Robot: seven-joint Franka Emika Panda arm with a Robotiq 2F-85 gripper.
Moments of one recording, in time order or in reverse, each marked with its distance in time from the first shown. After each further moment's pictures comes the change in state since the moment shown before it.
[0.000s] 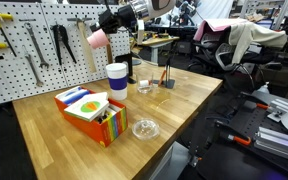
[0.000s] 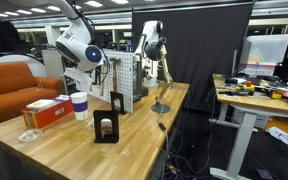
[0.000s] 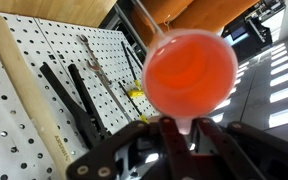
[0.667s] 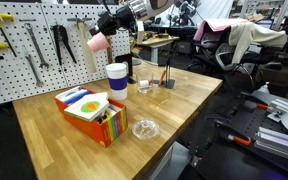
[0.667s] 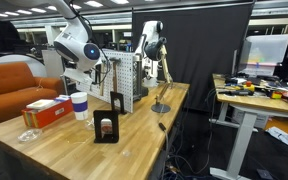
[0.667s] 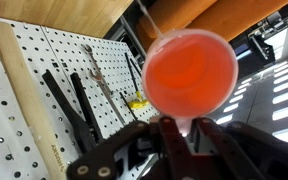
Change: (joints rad) arm 0.000 0.004 0.028 0.008 -0.066 0.058 0.007
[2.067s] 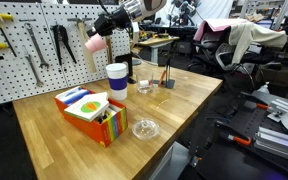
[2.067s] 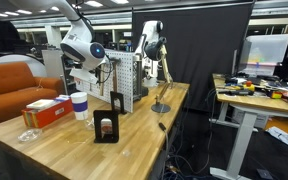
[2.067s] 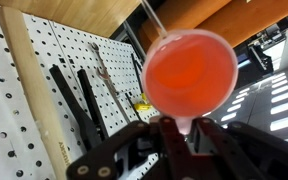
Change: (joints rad) arm -0.022 0.082 0.026 0.116 -0.097 0.022 0.039
